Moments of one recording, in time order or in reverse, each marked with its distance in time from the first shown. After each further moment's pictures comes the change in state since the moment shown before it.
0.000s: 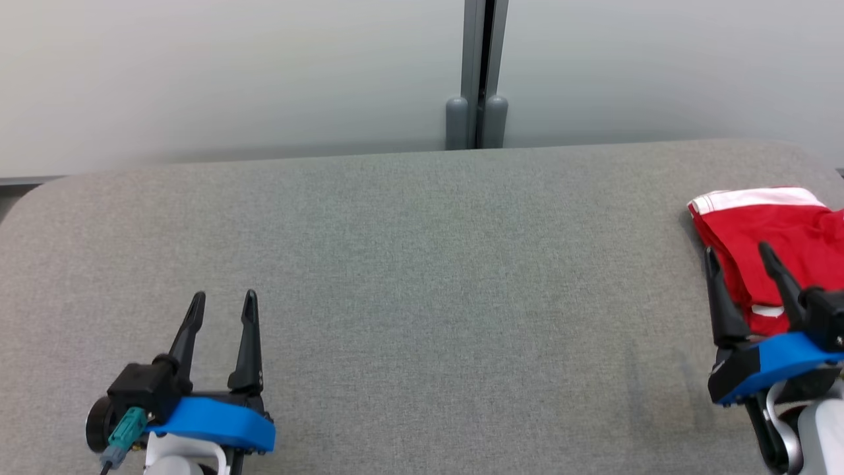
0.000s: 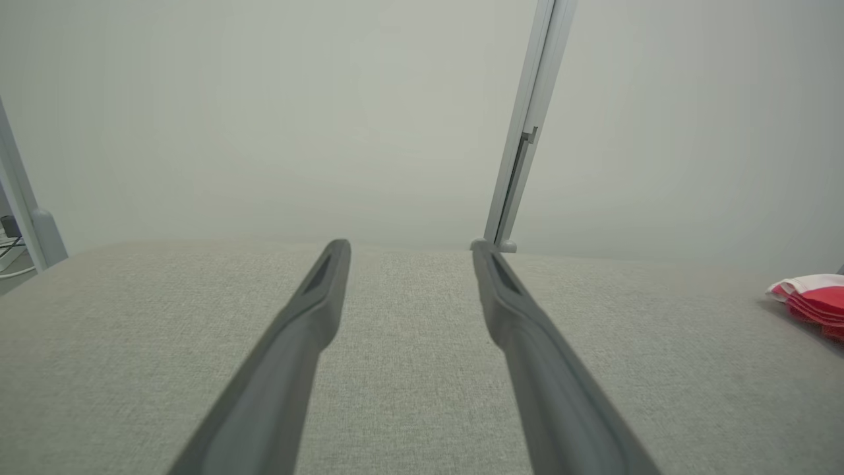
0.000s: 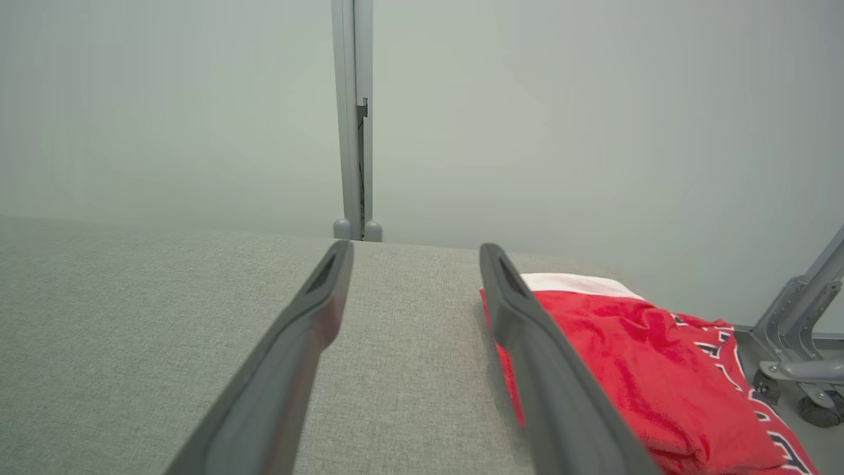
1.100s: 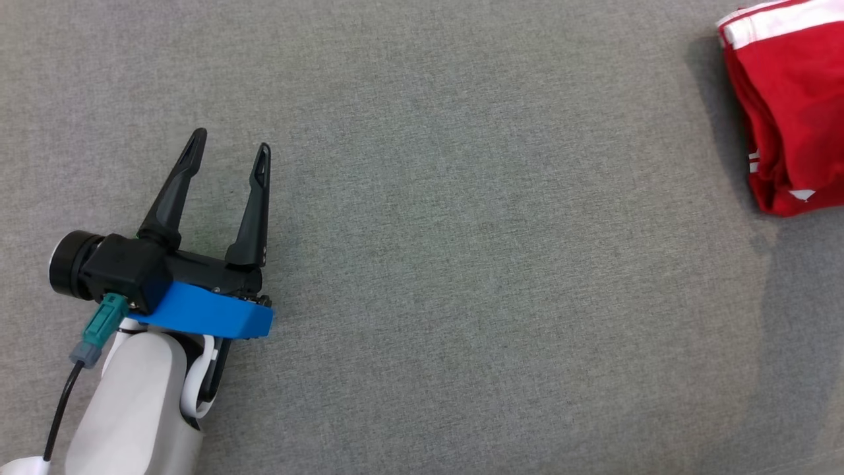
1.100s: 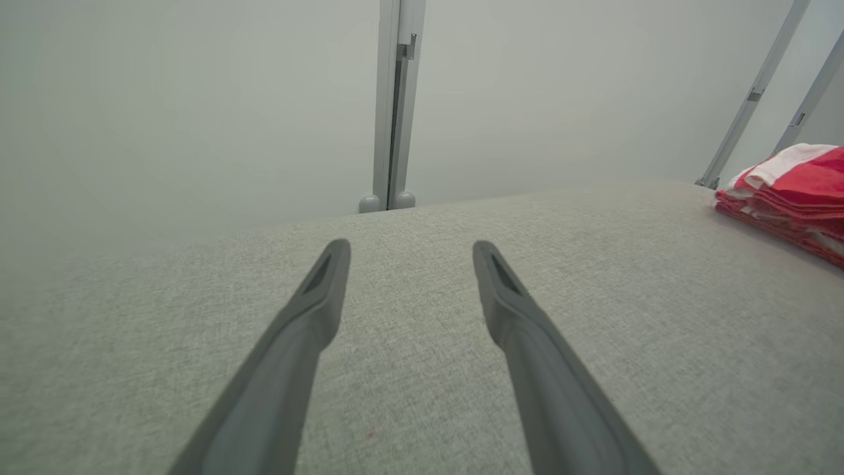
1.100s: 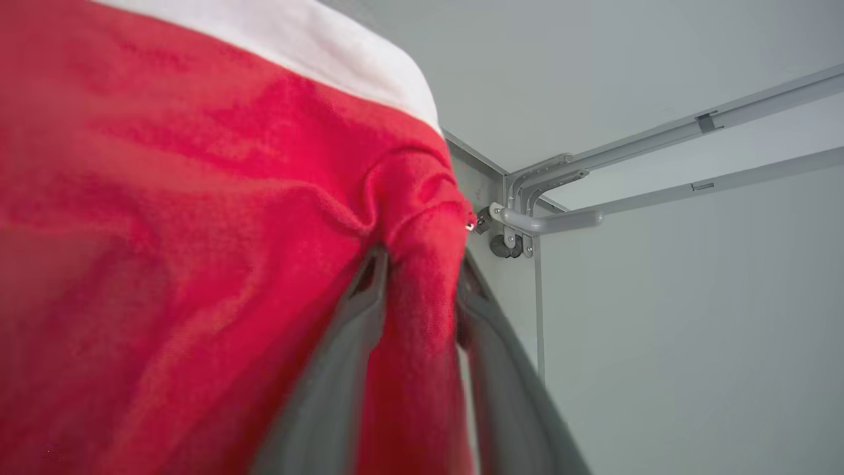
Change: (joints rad) left arm -0.269 0.096 -0.094 -0.139 0.061 -0.032 0.031; right arm -0.703 -0.448 0.302 0.567 -0.124 0.000 0.291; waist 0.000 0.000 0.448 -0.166
